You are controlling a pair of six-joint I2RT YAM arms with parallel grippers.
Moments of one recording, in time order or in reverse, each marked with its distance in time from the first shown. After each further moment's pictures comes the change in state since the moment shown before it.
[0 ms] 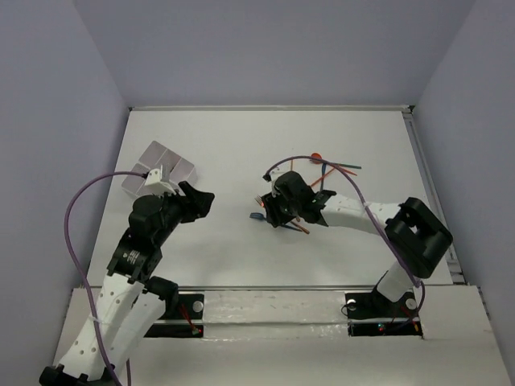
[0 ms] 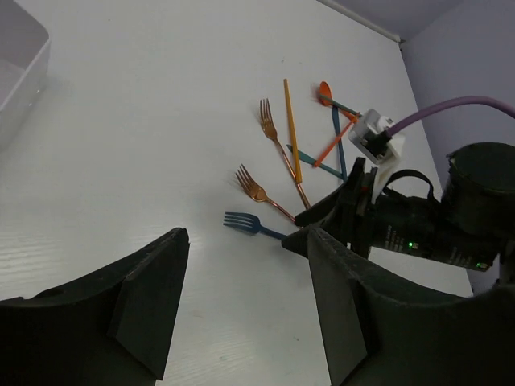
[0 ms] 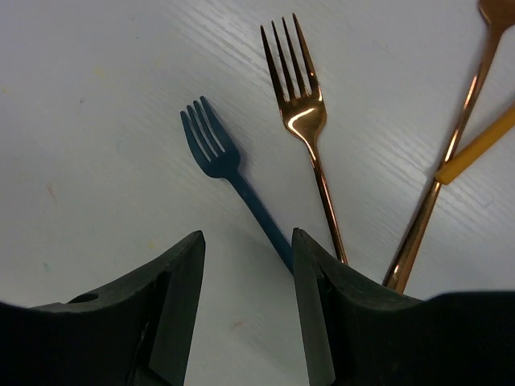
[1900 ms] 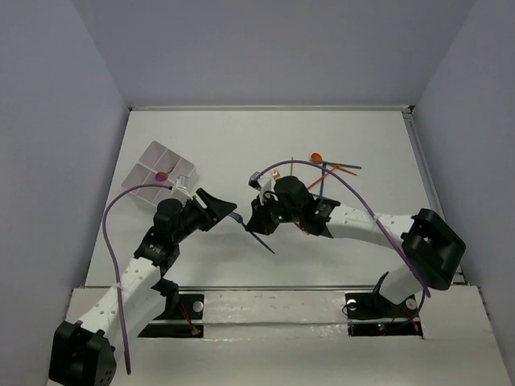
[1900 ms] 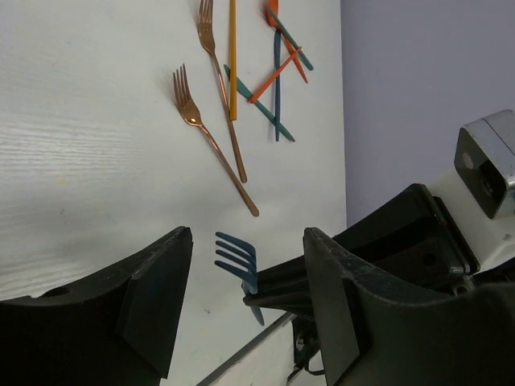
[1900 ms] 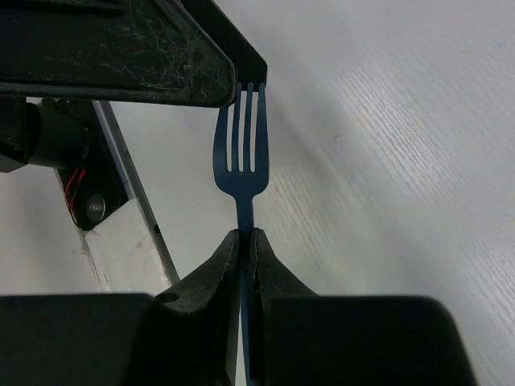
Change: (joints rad) left arm -0.016 0.176 -0.295 0.418 0.243 -0.423; right arm 0.102 -0.090 -0.034 0.216 -0.338 0.049
